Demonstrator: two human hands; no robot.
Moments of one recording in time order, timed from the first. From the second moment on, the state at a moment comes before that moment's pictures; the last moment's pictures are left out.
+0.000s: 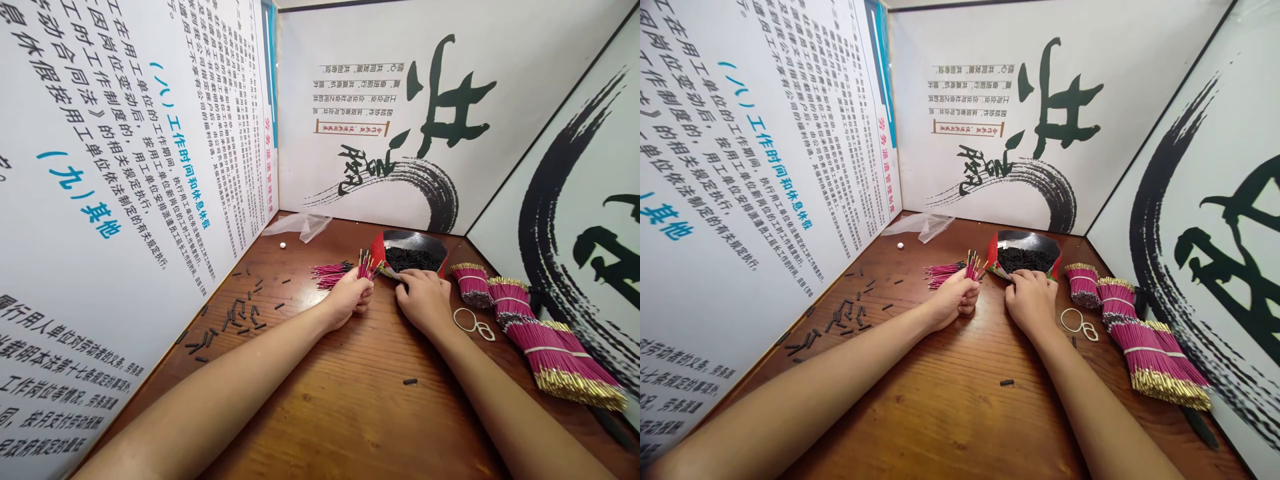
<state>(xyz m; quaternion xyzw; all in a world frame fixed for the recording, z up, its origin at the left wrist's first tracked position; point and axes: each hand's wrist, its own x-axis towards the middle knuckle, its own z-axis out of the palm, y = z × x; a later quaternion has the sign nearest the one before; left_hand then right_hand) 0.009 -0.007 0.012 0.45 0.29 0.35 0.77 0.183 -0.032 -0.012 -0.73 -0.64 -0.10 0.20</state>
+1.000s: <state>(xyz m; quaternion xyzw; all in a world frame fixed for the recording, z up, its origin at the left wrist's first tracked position) 0.008 -0.002 0.007 0.43 0.26 0.32 0.80 0.180 -0.031 -0.011 -0.73 -0.63 -0.12 0.25</state>
